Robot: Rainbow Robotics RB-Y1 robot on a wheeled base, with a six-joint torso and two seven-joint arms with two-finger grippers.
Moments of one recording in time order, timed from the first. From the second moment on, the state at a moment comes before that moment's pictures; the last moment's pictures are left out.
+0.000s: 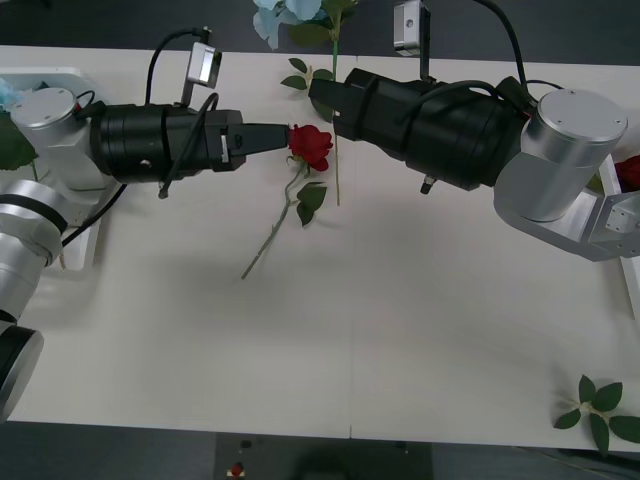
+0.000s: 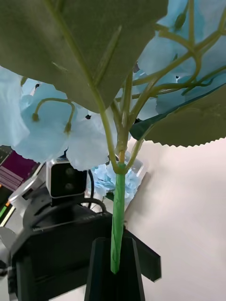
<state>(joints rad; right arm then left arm) -0.84 -0.91 0.90 -1.77 -2.70 0.05 2.55 -0.77 0.47 -0.16 -0.94 2.14 1.41 -2.48</state>
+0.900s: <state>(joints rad) -0.84 -0.91 0.90 -1.79 -2.70 0.04 2.52 -0.76 0.47 -0.40 -1.04 2.28 1.23 -2.55</state>
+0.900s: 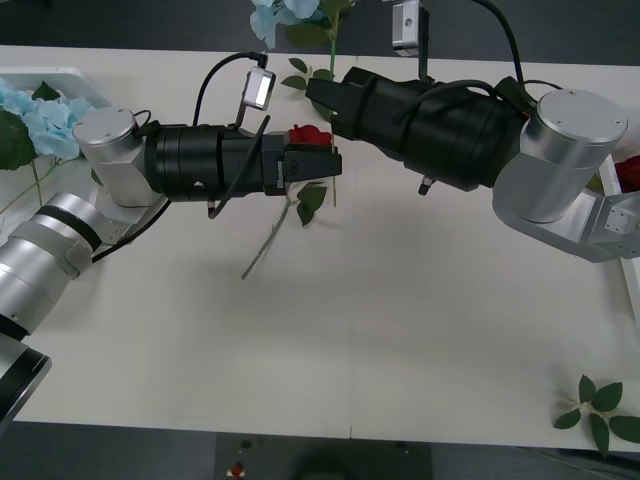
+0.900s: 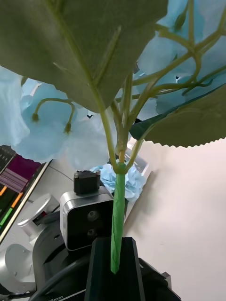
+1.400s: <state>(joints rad) -0.84 -0.91 0.90 -1.79 -2.70 0.00 2.52 -0.76 0.47 -0.40 -1.04 2.28 1.22 -2.55</state>
